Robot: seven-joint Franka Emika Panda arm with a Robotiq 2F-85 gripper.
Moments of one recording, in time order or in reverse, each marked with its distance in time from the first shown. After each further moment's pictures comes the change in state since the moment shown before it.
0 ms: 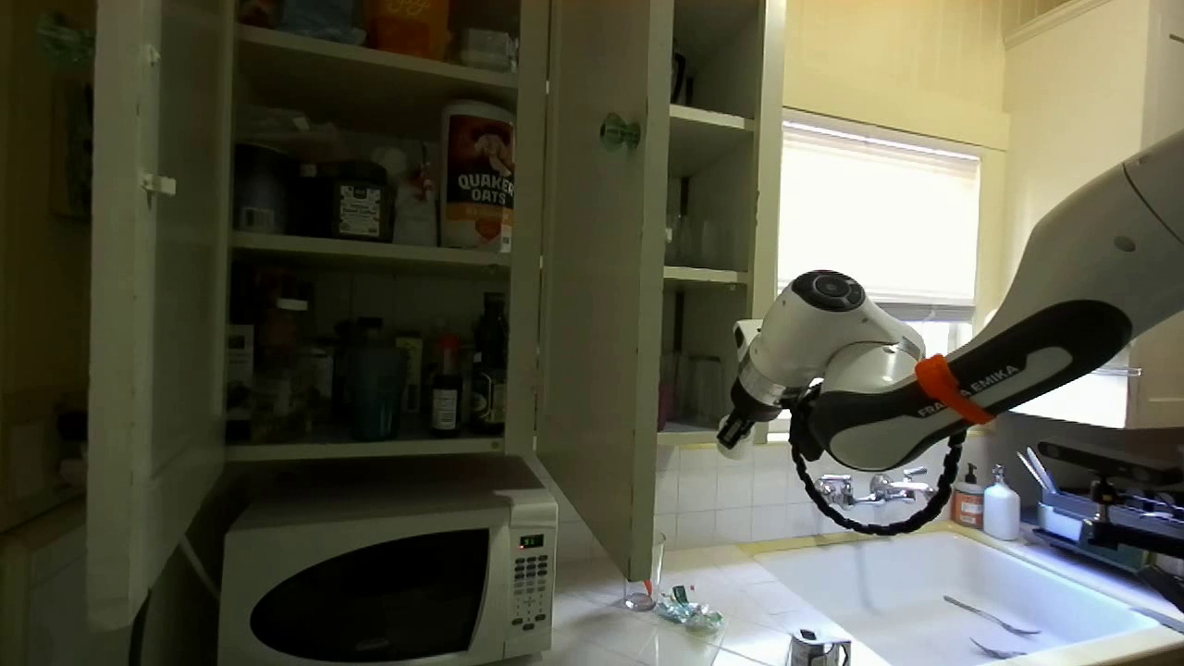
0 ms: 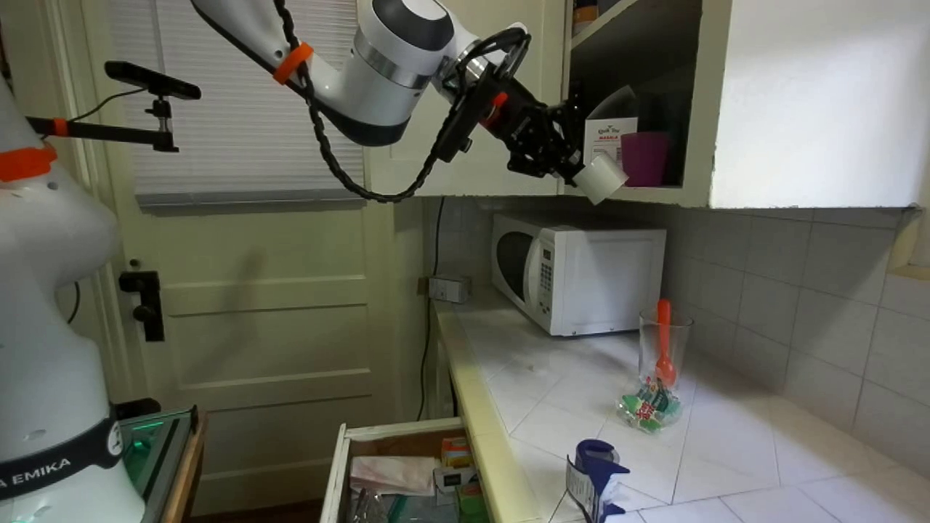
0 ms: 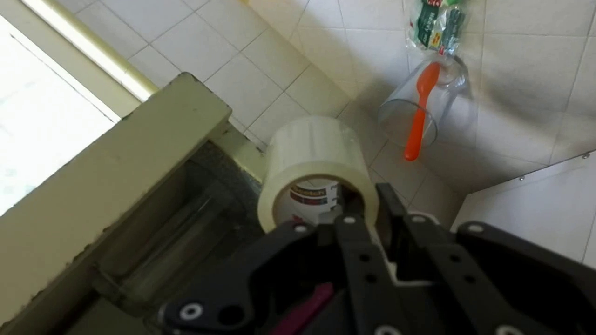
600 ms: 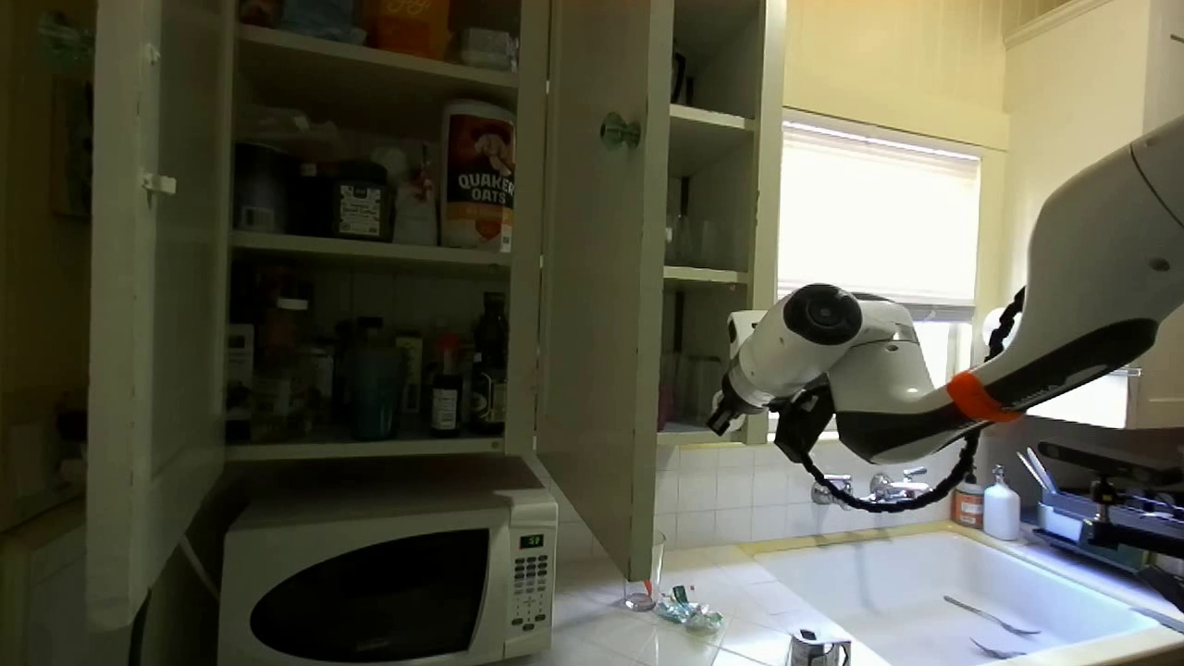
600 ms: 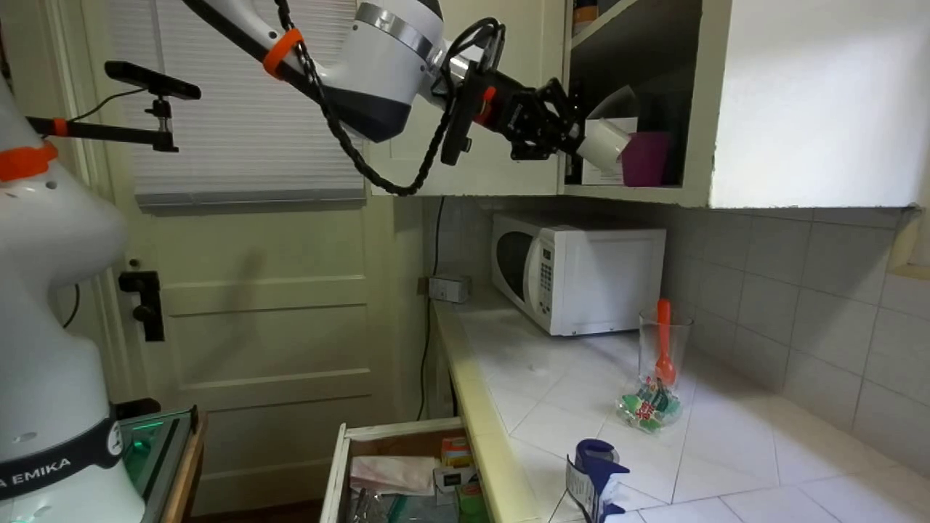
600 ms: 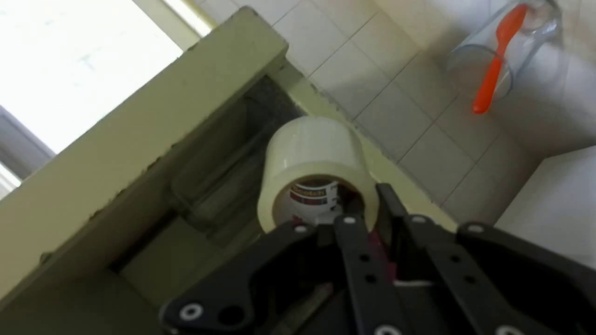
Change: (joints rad) arm -0.105 -0.019 0.126 0.044 -0.534 -0.009 0.523
